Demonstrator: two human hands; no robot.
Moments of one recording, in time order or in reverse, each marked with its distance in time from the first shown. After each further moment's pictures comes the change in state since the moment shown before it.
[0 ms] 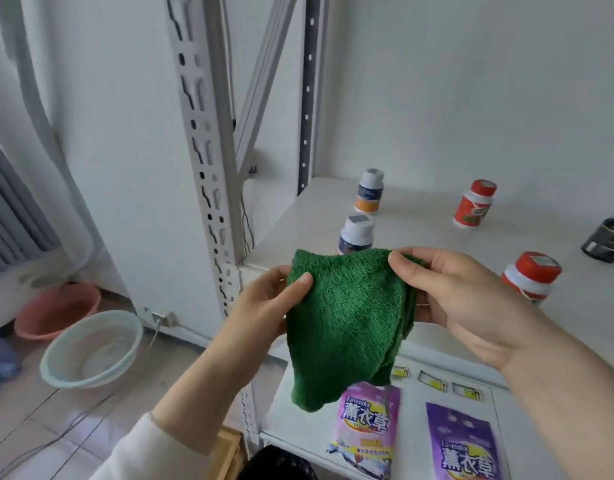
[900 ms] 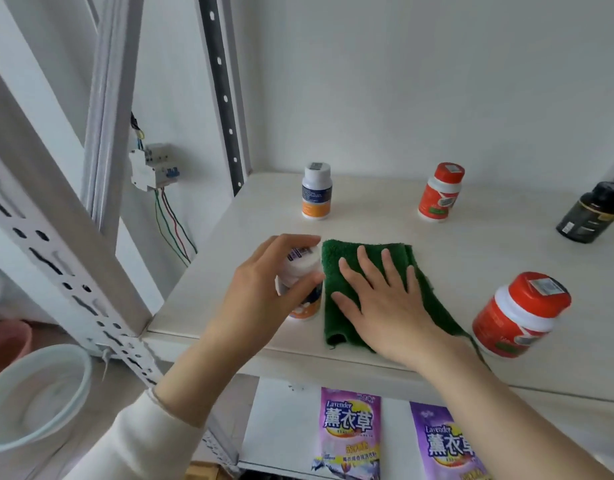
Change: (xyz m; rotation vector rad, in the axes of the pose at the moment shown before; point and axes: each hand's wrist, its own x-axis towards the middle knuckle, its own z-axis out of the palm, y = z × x) left_hand 0.138 -0.004 0.047 0.720 -0.098 0.511; right_hand 0.116 0.082 -0.066 -1.350 0.185 0.146
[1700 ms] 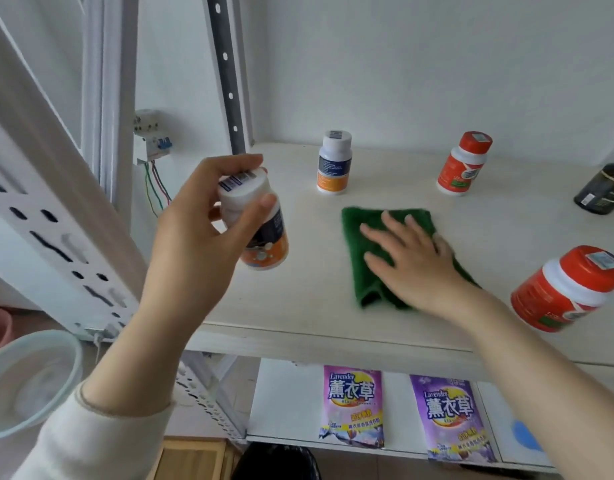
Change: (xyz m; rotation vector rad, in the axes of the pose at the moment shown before) left_hand 0.008 -0.016 -0.070 -0.160 0.221 -0.041; right_hand 0.024 -0.008 -0.010 0.085 -0.016 0.146
